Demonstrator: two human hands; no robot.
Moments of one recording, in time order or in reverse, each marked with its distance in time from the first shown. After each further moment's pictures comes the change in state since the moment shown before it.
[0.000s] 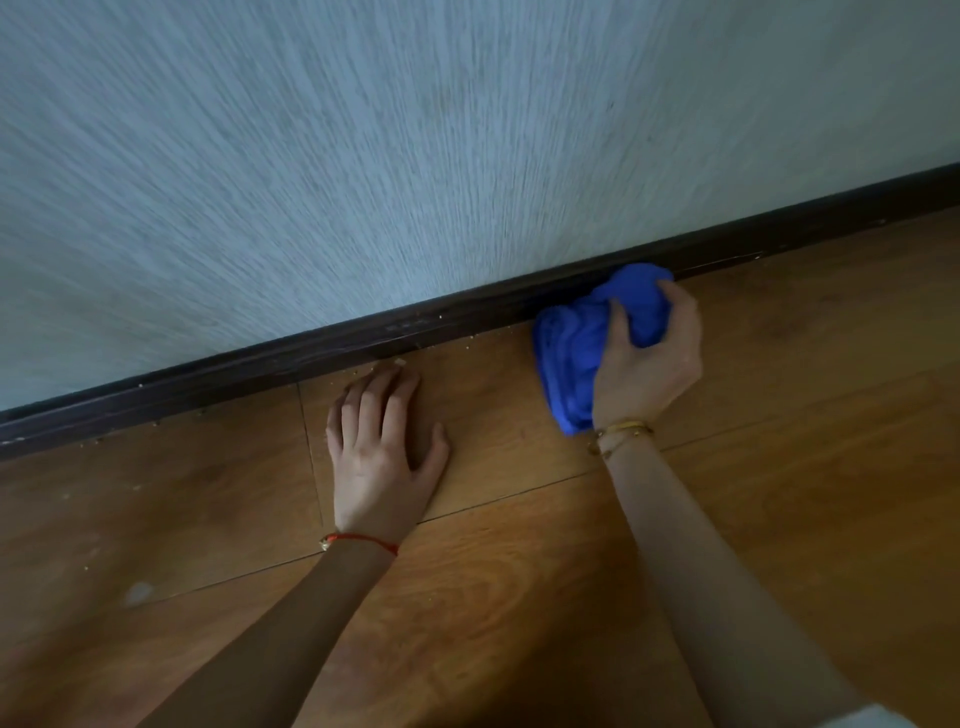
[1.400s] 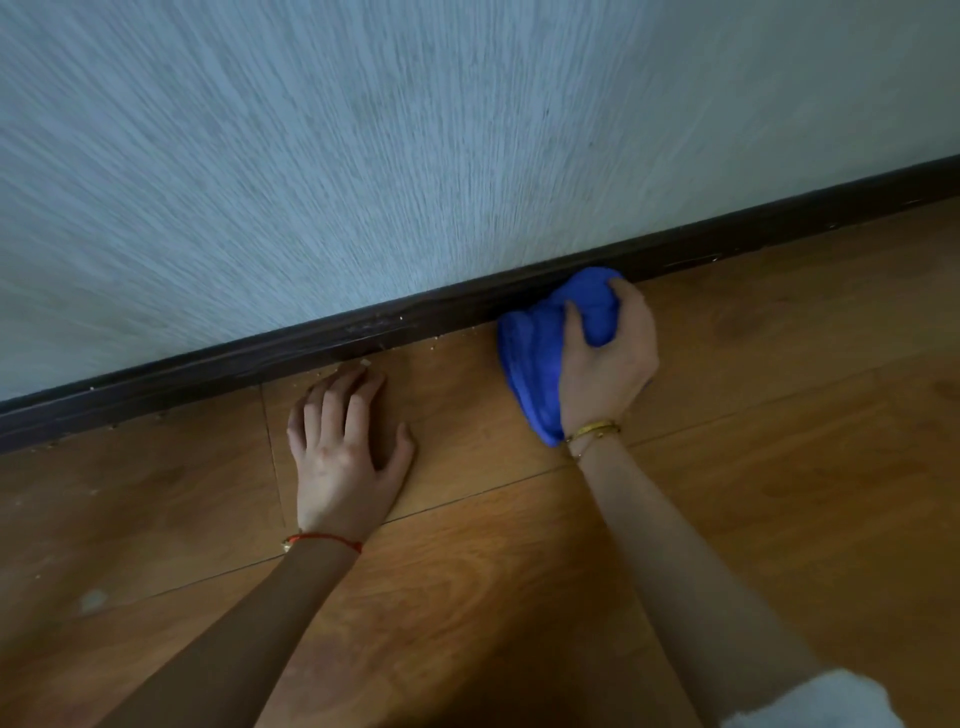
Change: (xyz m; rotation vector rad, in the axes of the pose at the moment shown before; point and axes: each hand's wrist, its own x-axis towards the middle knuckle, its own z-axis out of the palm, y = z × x) left_hand 0.002 0.003 -0.002 0.016 -0.040 -0.008; right_hand 0.009 0.004 -0.004 -0.086 -0.081 -0.070
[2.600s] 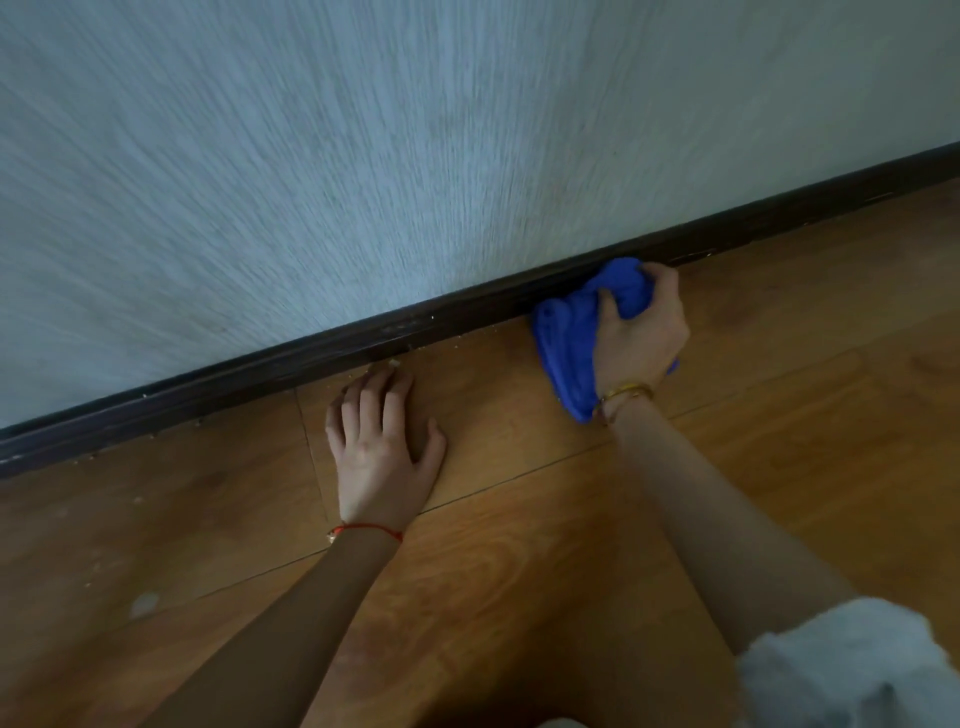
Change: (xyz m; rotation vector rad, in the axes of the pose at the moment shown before) left_hand -0.001 -0.004 0.001 -0.026 0.013 0.018; right_hand 0.013 -0.011 -0.015 -0.033 0.001 0.134
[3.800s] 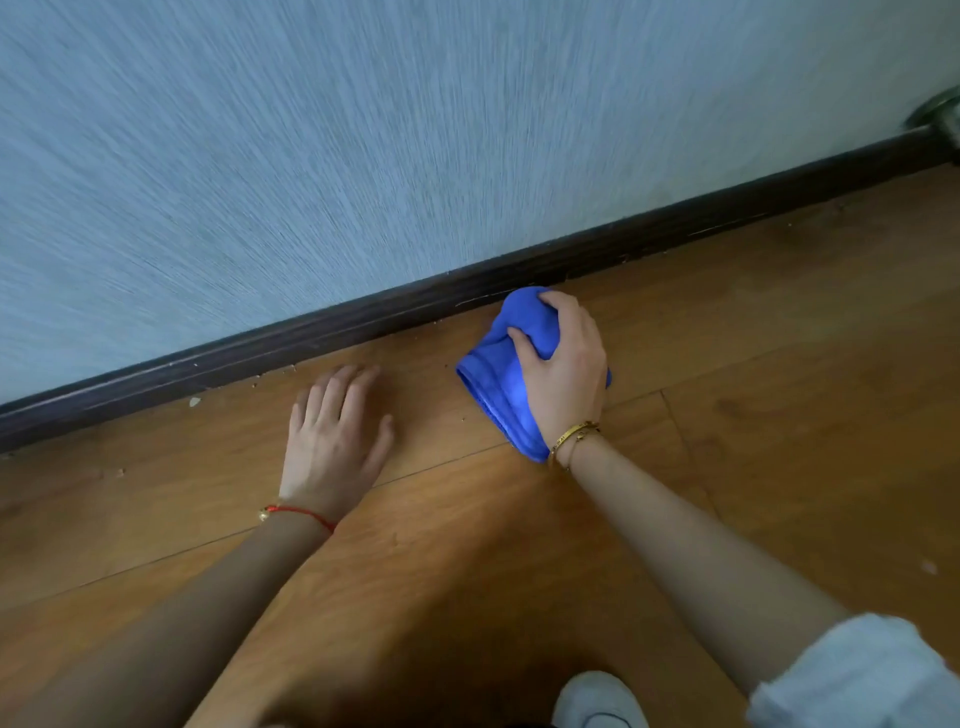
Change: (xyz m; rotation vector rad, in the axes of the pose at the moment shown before) left_hand 0.040 0.186 0.036 0.090 -0.149 0.152; right_hand 0.122 0.092 -0.109 0.004 -0.292 -0.197
